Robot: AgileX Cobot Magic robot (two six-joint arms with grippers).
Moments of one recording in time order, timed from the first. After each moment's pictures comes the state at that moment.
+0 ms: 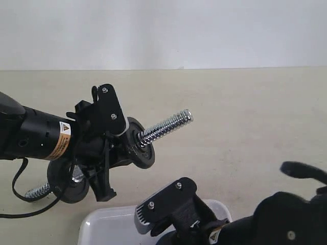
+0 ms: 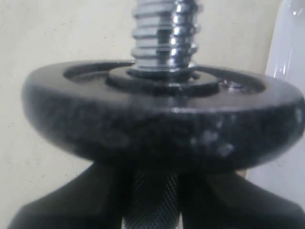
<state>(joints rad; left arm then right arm) -0.54 1.59 -0.71 1.78 -0.20 -1.15 1.11 1.54 -0.54 1.03 0.12 -0.65</state>
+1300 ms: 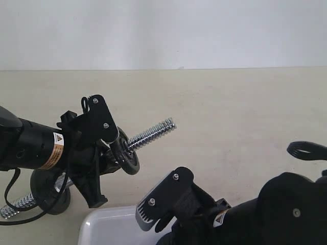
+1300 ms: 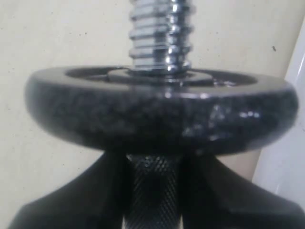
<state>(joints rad) -0.53 1.60 -0.66 1.77 -0.10 -1.18 1.04 1.52 -0.55 0.98 0.17 -0.84</state>
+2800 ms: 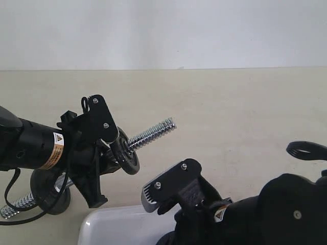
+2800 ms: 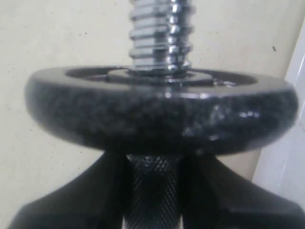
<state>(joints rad) -0.53 1.60 -0.66 1.77 -0.10 -1.18 1.04 1.52 -0.55 0.94 0.11 -0.67</state>
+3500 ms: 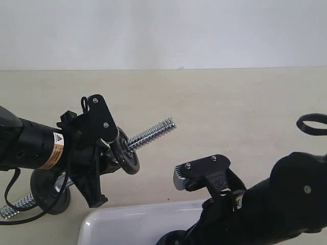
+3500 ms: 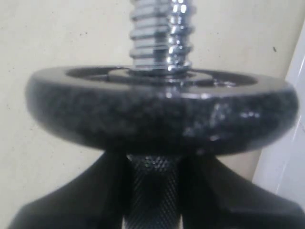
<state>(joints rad) -0.53 1.60 -0.66 1.77 -0.10 -1.19 0.87 1.52 -0.55 0.66 0.29 -0.27</state>
